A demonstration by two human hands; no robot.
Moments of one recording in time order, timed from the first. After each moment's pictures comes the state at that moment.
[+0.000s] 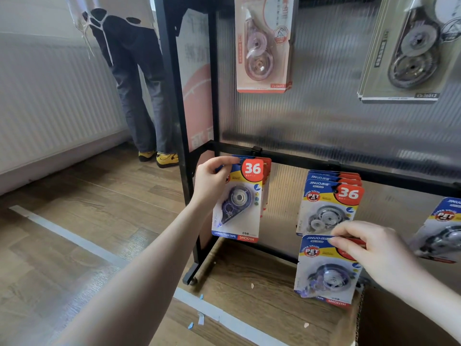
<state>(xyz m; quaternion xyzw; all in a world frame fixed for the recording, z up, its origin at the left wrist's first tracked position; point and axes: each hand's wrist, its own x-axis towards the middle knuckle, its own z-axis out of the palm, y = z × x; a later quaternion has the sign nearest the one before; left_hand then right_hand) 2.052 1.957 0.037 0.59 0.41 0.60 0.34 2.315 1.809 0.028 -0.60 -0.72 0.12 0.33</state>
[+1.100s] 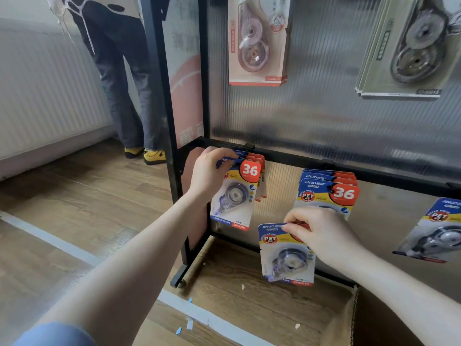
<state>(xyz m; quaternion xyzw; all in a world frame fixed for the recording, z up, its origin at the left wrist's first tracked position) 2.061 1.990 0.038 0.72 0.48 0.49 0.07 2.268 1.852 0.032 -0.59 -0.77 0.10 0.24</state>
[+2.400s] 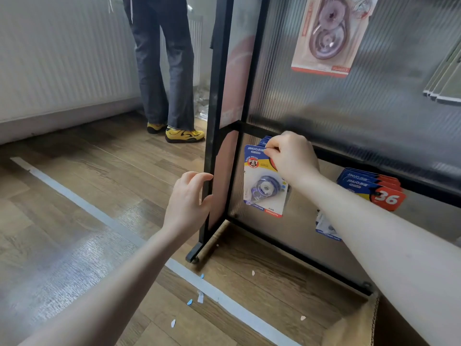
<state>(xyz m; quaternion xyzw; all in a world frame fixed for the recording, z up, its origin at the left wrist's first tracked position) 1.961 1.908 -0.033 0.69 0.60 0.41 0.03 2.154 1.943 0.078 -0.58 -0.76 -0.06 0.28</state>
